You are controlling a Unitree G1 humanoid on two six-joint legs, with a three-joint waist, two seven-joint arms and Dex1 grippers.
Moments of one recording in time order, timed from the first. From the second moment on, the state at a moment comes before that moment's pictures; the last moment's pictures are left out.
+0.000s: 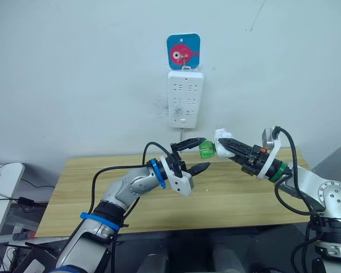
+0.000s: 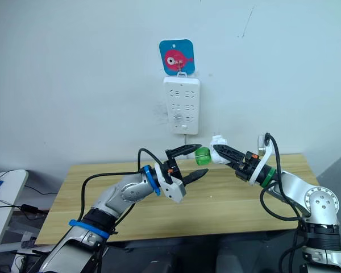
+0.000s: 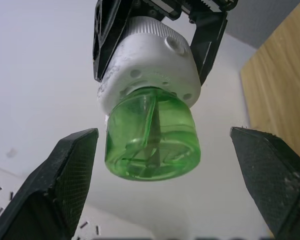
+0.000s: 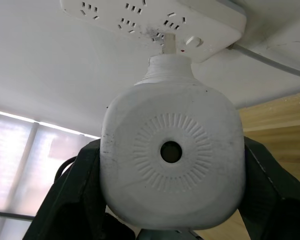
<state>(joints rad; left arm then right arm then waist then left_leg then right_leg) -0.52 0.36 -0.33 0.38 0.64 -0.89 -0.20 -0.29 -0.51 -0.21 -0.10 1.83 1.04 -0.05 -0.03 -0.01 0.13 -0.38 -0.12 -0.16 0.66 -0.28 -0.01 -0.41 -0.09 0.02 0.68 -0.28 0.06</state>
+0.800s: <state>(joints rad) -0.66 0.44 -0.24 0.24 -1.06 0.93 -1.02 -0.29 -0.58 -0.16 -0.15 1.81 1.07 0.07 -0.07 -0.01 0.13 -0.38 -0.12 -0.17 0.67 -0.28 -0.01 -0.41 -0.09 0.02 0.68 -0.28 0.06</state>
